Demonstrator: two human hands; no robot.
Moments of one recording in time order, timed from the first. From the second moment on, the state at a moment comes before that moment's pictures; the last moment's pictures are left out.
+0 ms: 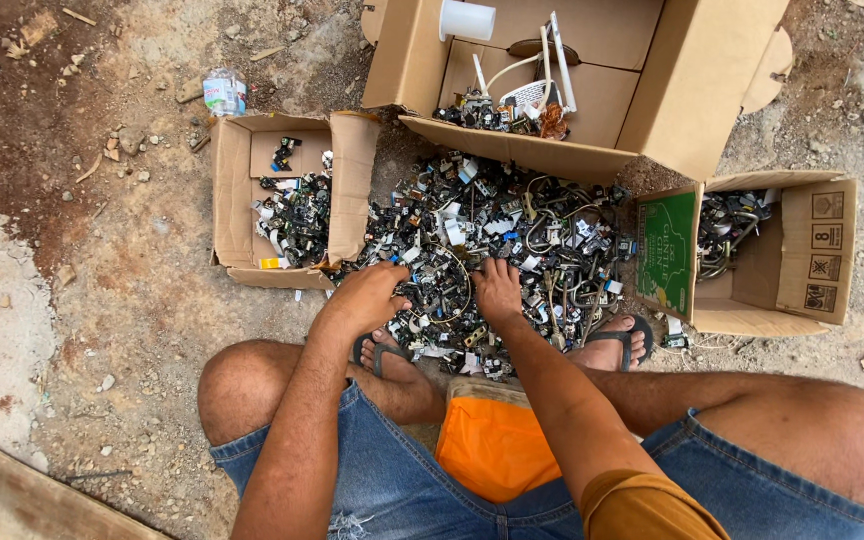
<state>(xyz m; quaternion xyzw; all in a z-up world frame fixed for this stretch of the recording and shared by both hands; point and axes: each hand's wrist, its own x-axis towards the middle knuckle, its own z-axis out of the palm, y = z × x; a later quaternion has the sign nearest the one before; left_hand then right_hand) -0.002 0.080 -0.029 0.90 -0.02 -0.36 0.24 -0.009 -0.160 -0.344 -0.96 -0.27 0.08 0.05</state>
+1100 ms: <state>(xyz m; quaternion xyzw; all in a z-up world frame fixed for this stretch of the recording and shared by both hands) -0.006 0.071 -0.038 0.93 -0.11 -0.23 0.26 0.040 -0.237 0.062 -0.82 -0.29 0.03 0.50</state>
